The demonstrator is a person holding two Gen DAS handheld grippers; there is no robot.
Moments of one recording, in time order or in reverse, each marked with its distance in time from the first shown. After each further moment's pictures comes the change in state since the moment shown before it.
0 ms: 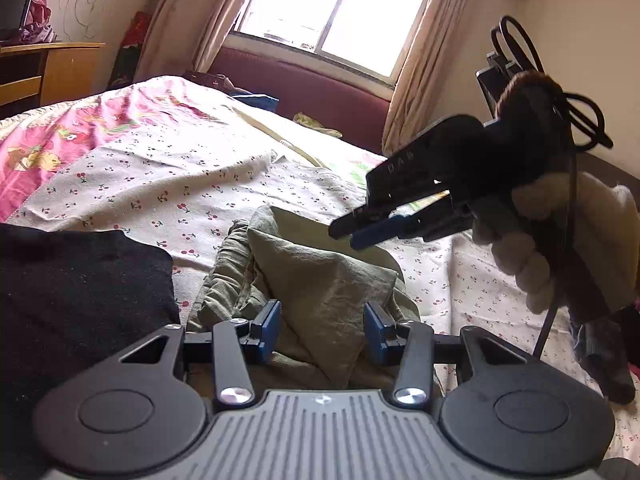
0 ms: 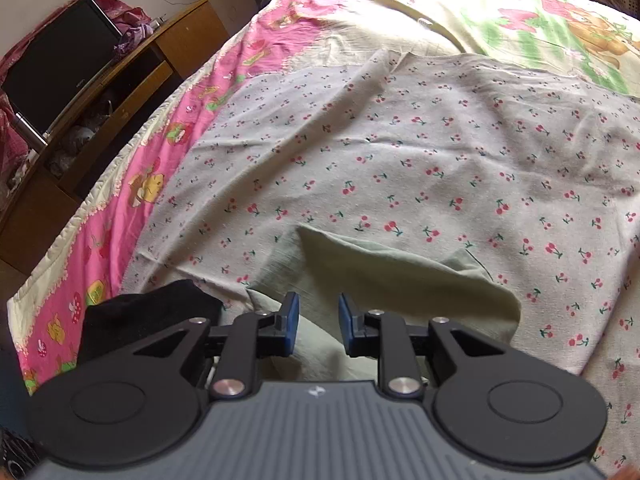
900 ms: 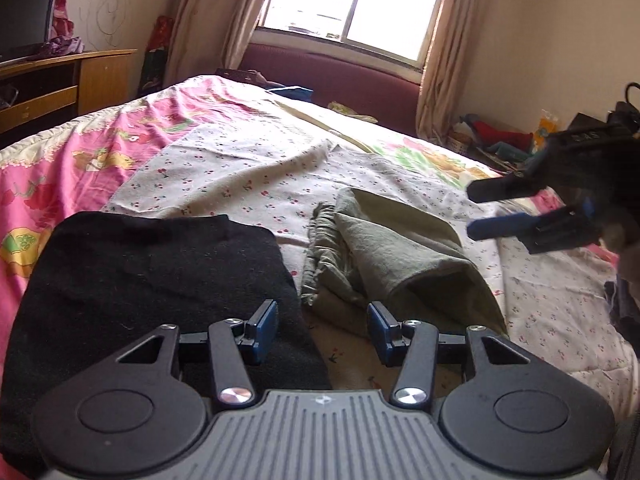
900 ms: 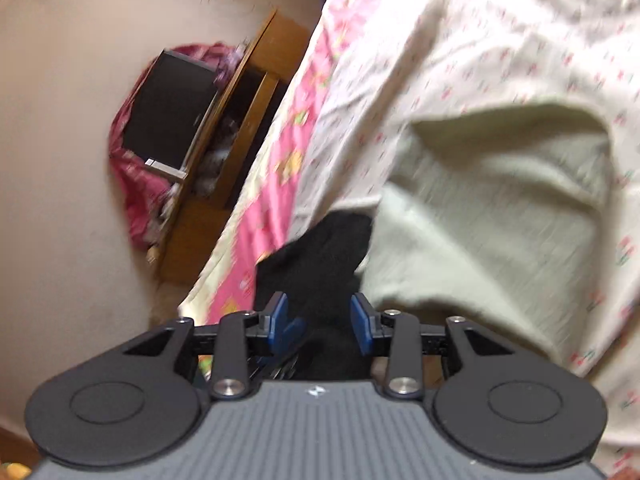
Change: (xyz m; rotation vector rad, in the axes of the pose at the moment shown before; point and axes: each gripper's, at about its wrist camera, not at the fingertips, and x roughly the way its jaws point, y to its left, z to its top) left arm -0.048 0.043 -0.011 0.073 0.049 0.093; right arm -0.046 -0.022 -0.071 0.241 -0.024 0.465
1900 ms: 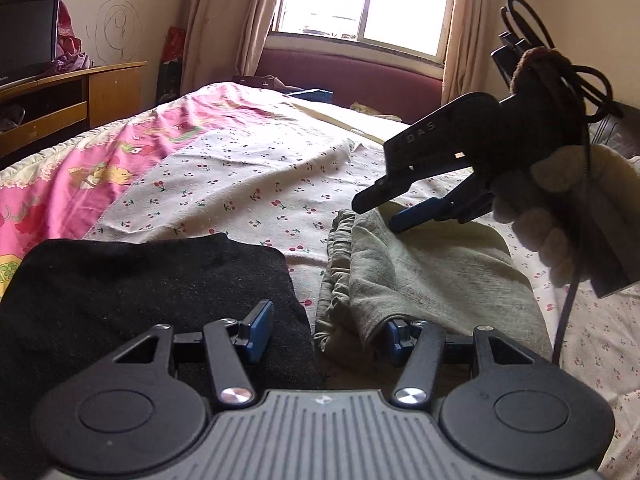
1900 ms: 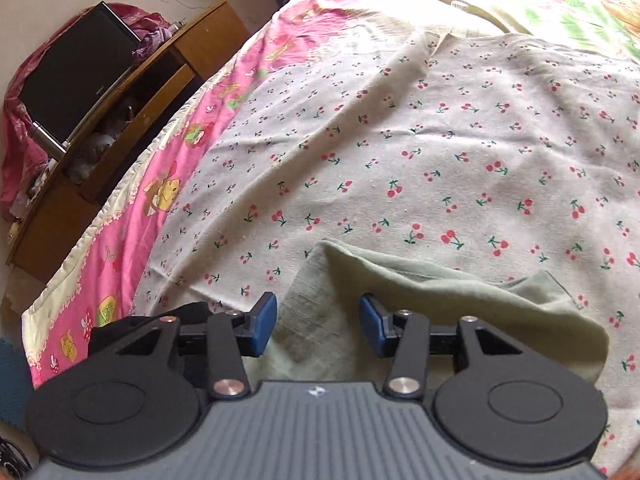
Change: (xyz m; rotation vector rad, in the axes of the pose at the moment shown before) left arm 0.056 0.001 0.013 0.024 -0.022 0.129; right arm 0.116 0.001 0.075 -0.236 0.017 -0.341
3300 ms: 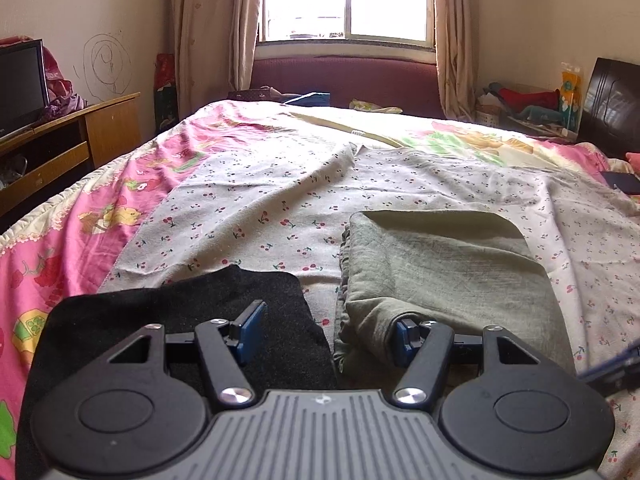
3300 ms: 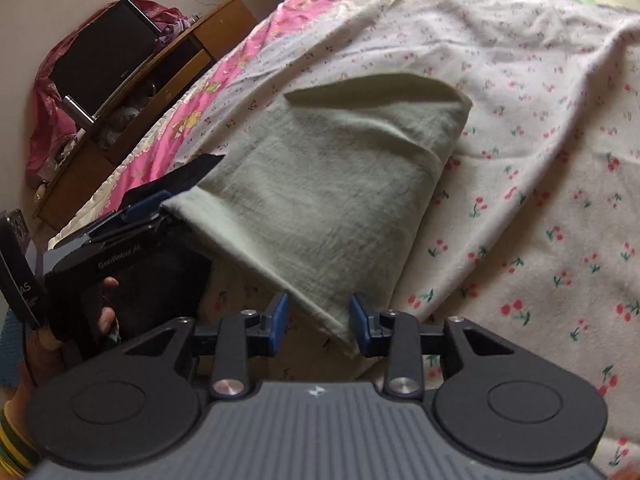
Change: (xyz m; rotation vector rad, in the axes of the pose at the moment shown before) left arm -0.001 -0.012 0.017 0.148 0.003 0.070; right arm -0.104 -0.049 -0.169 0.050 0.047 0.060
